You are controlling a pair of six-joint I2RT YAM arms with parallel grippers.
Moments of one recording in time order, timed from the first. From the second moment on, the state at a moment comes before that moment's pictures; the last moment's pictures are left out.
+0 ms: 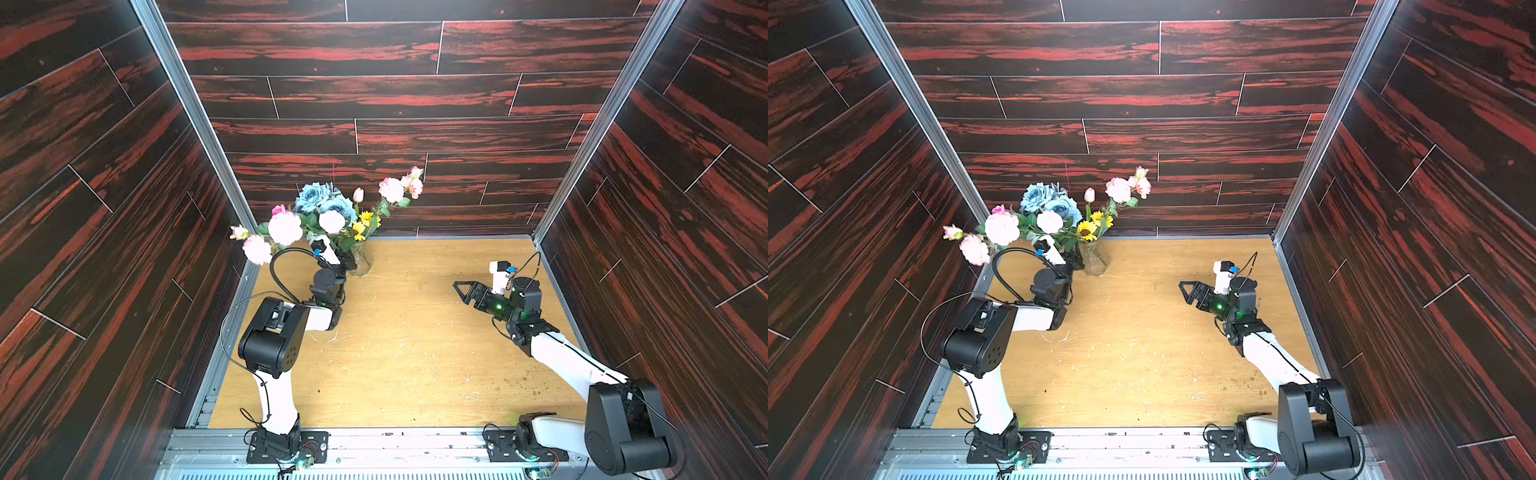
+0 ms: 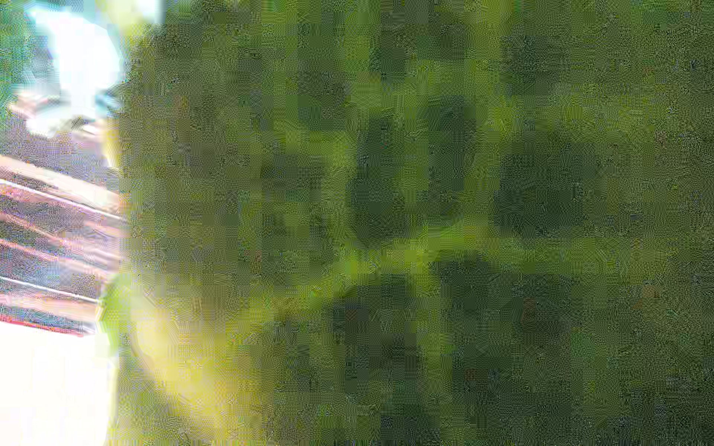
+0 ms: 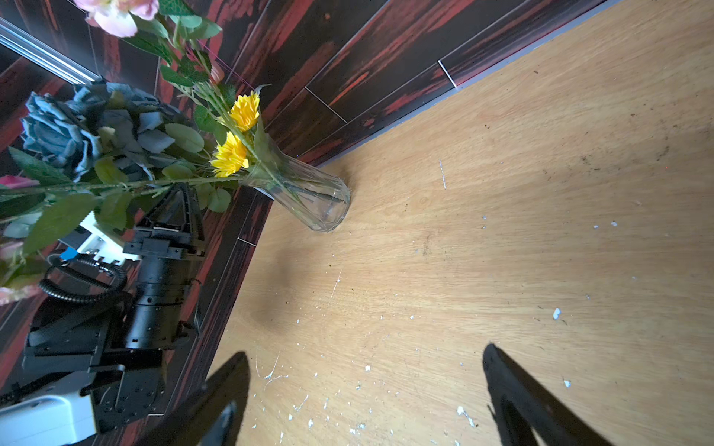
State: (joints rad) left arm -0.27 1.93 0.91 1.30 -0.17 -0.34; right arm 0.17 1.29 0.64 0.27 -0.51 0.62
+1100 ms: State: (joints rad) left arm -0.26 1.47 1.09 0.47 -0.11 -0.18; right arm 0.17 1.29 0.64 0.27 -0.51 0.62
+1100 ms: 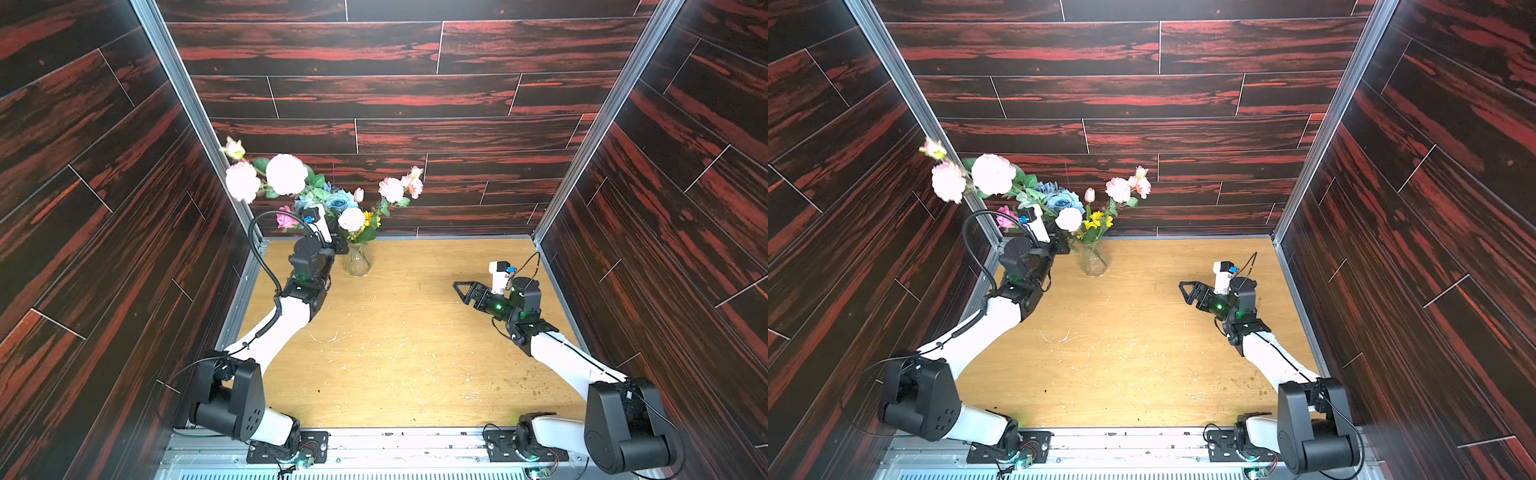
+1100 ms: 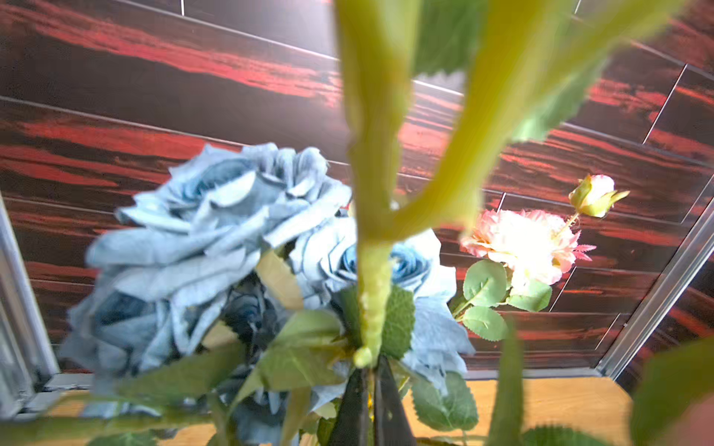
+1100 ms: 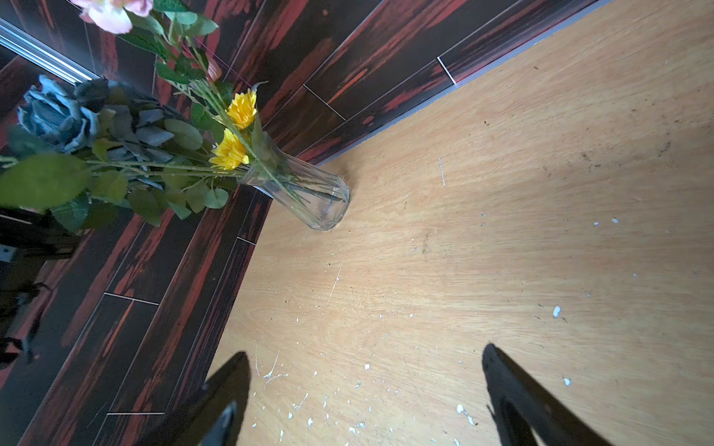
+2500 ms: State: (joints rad) left arm -0.26 1.32 1.57 -0.29 -0.06 -0.17; right arm 0.17 1.33 0.65 0.28 -0.56 0.64
